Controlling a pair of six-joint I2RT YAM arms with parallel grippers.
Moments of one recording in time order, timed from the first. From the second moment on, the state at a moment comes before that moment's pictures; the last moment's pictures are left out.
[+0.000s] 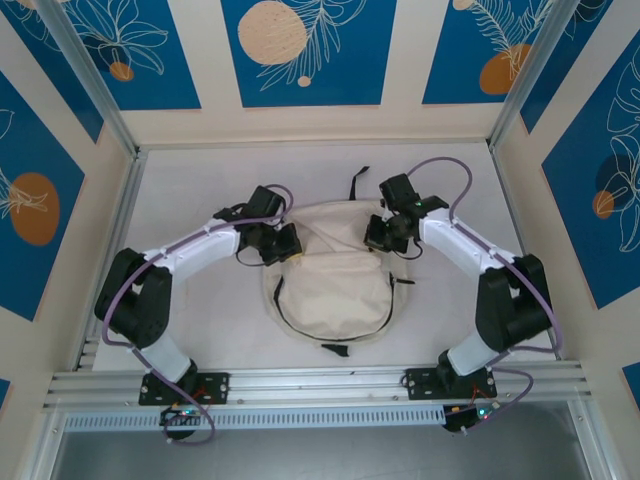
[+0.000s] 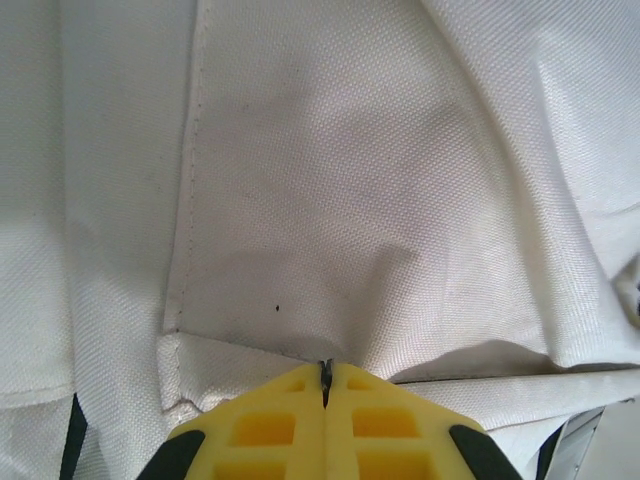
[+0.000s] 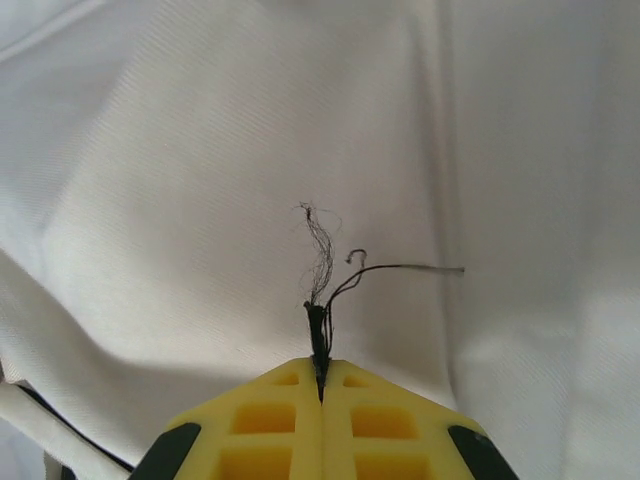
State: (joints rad) left arm -0.54 1.65 1.15 -0.55 0.36 -0.87; right arm 0.38 1.58 1.15 -0.74 -0.23 0.63
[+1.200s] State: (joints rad) left arm -0.37 1.53 1.33 -0.65 0.05 -0.63; right arm 0.35 1.60 1.47 -0.67 -0.23 0.50
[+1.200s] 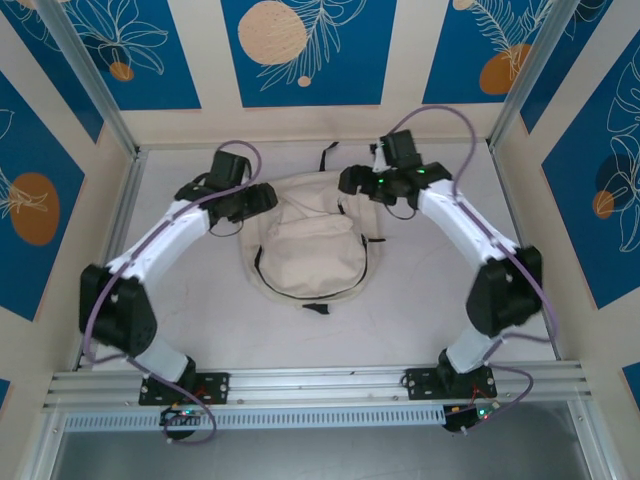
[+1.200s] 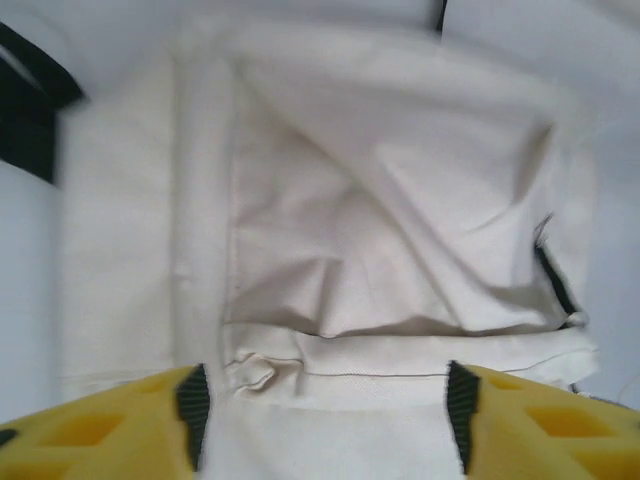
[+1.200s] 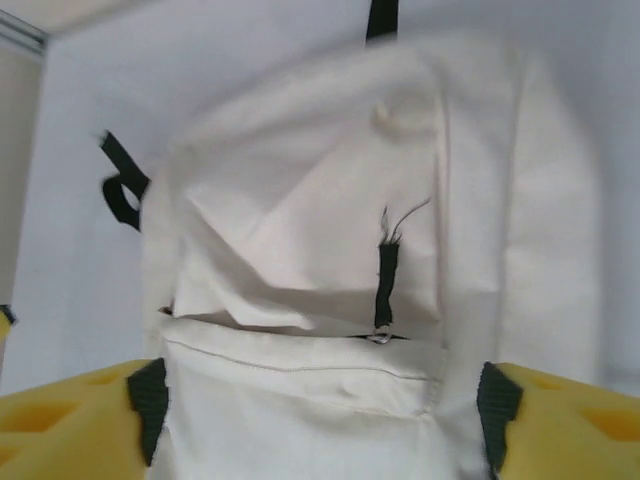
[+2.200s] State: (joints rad) left arm -0.16 1.12 0.50 -0.01 -0.58 -0.14; right arm 0.07 1.23 0.47 0.18 0.27 0.20
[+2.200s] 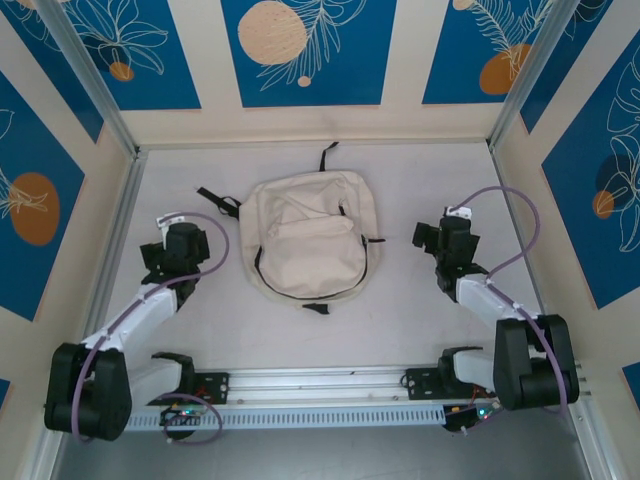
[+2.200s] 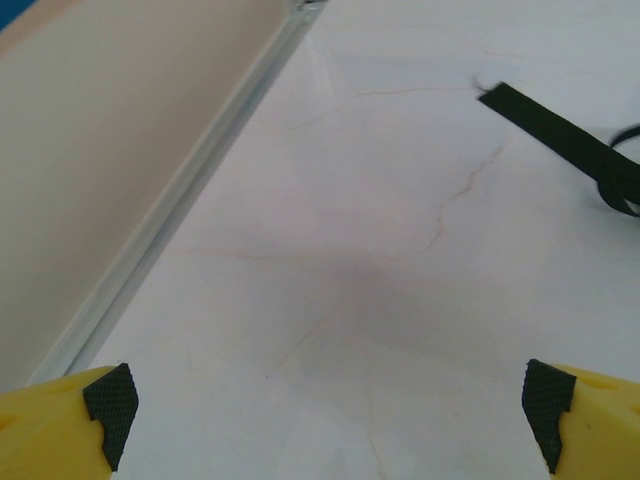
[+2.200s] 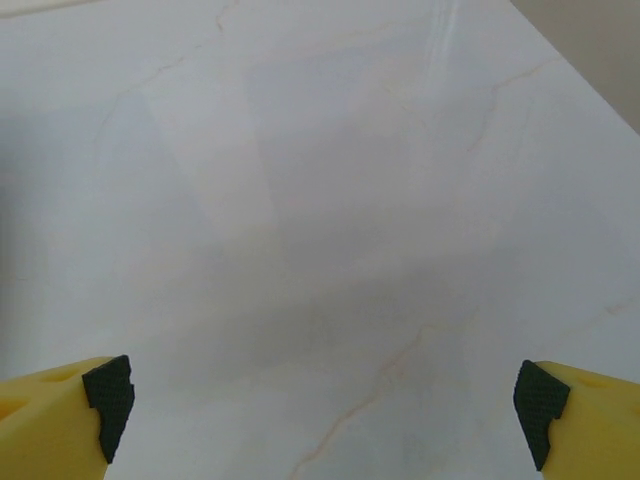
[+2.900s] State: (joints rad) left arm -0.14 1.40 0.32 0.72 -0.26 0.05; right arm 0.05 1.50 0.36 0.74 0.00 0.10
